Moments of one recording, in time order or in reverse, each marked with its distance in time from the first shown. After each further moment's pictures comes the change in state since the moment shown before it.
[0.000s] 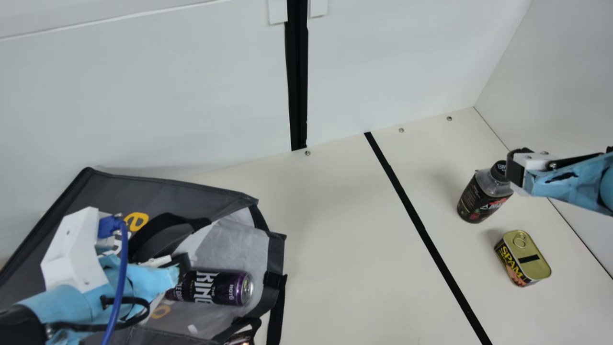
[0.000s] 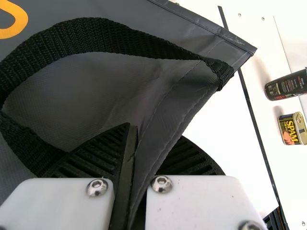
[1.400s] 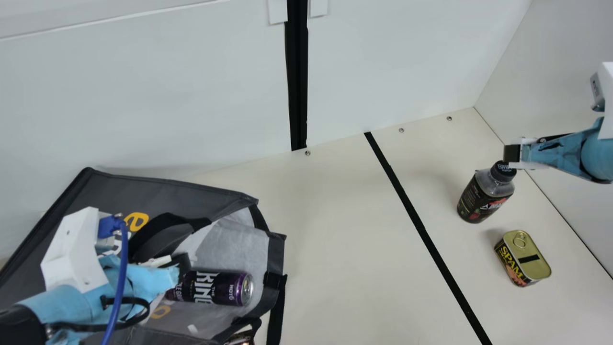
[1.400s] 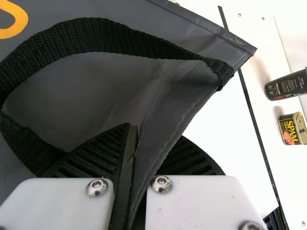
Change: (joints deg) left arm 0.0 0.0 0.0 0.0 0.0 0.0; right arm -9.2 16.7 -2.6 6.7 -0.1 -6.9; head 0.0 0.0
